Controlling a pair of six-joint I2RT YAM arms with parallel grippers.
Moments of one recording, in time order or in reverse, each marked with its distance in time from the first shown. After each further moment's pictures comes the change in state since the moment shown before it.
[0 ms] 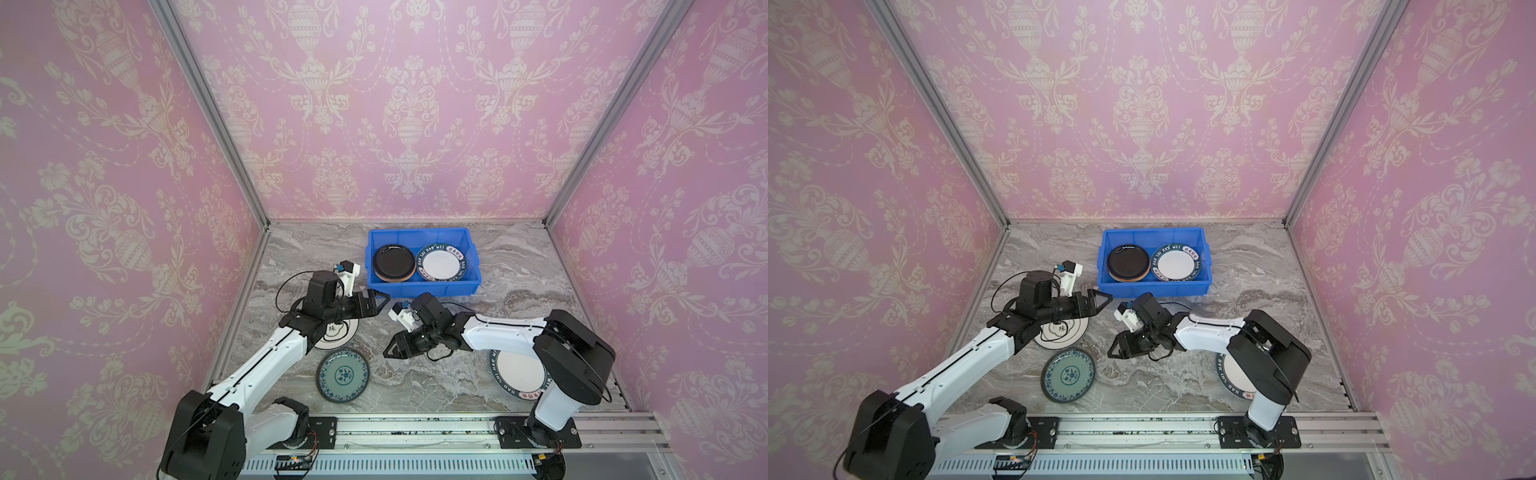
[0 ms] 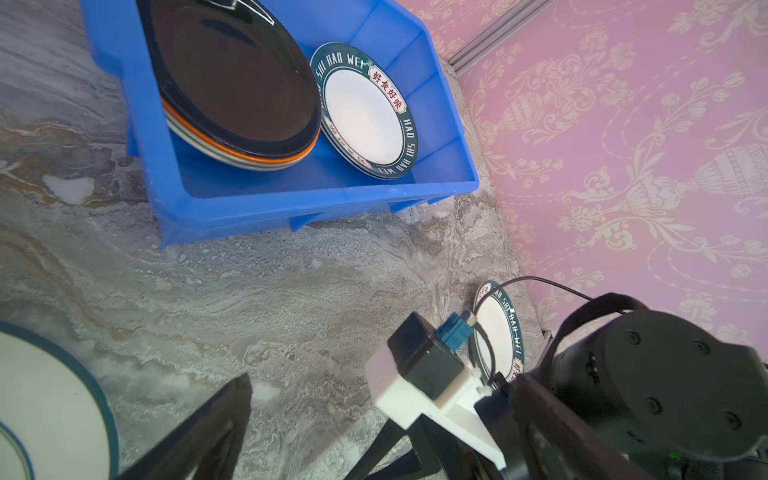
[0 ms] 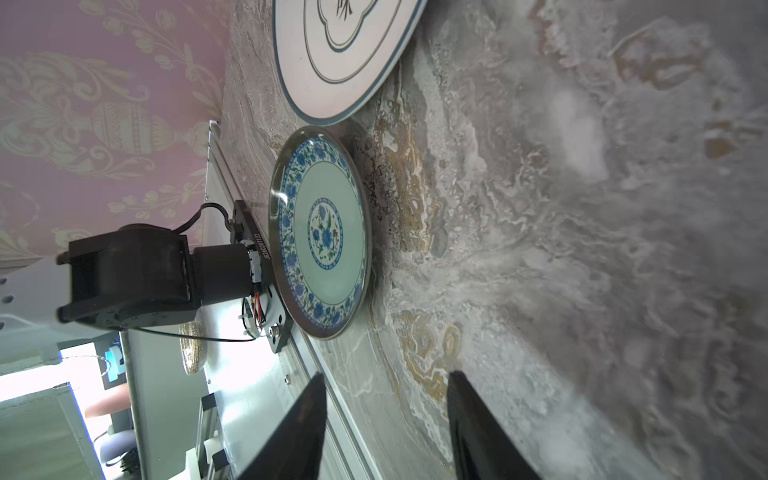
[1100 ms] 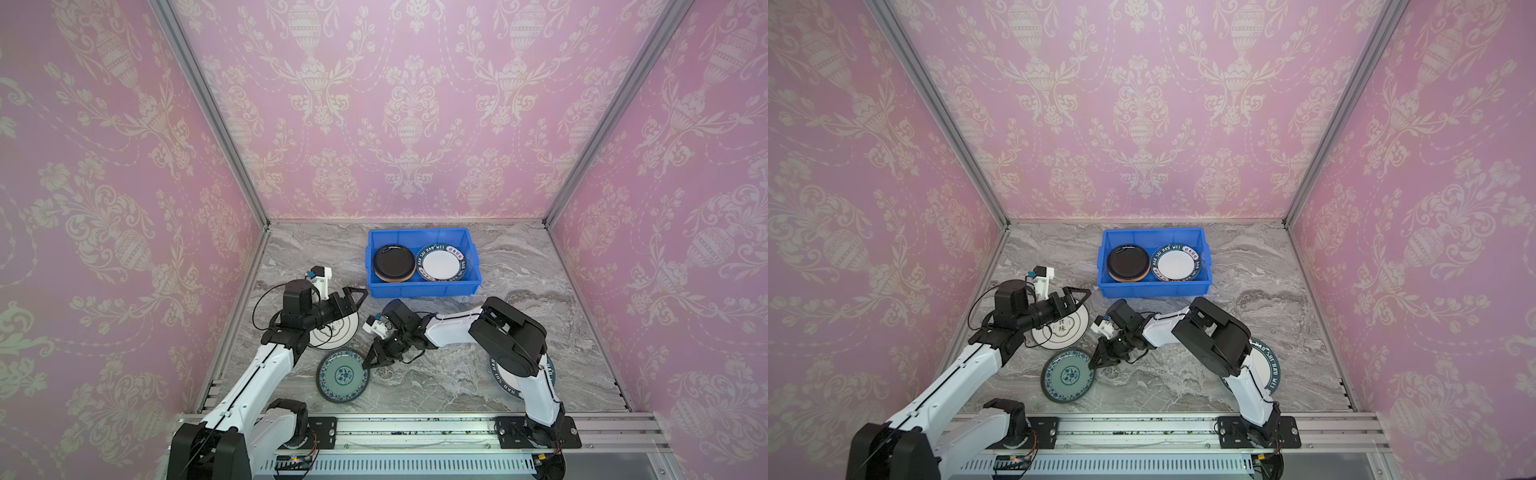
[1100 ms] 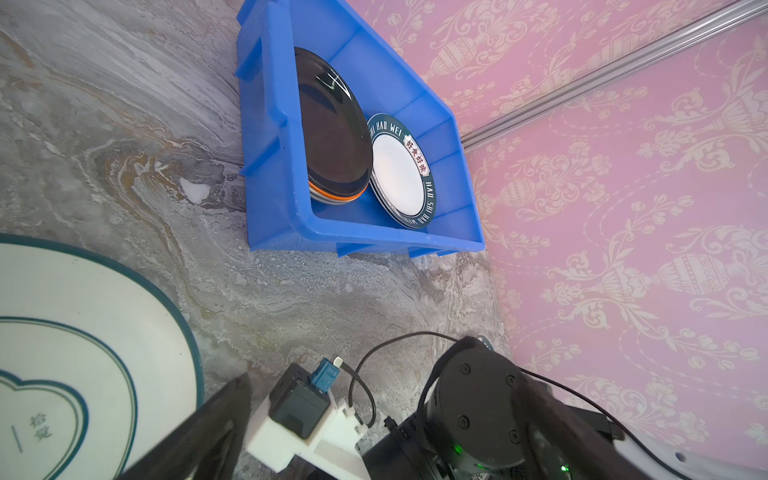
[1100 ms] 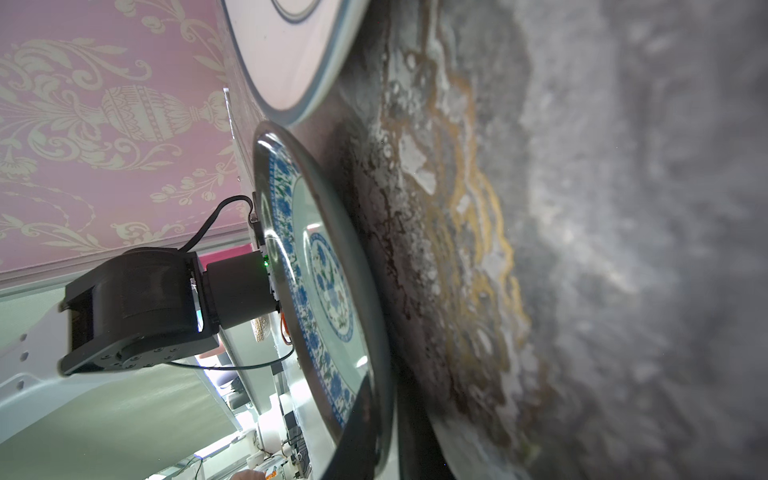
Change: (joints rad) left arm 0.193 -0.112 -0.118 0.080 0.069 -0.111; right arm 0.060 0.345 0.227 0.090 -0.200 0.144
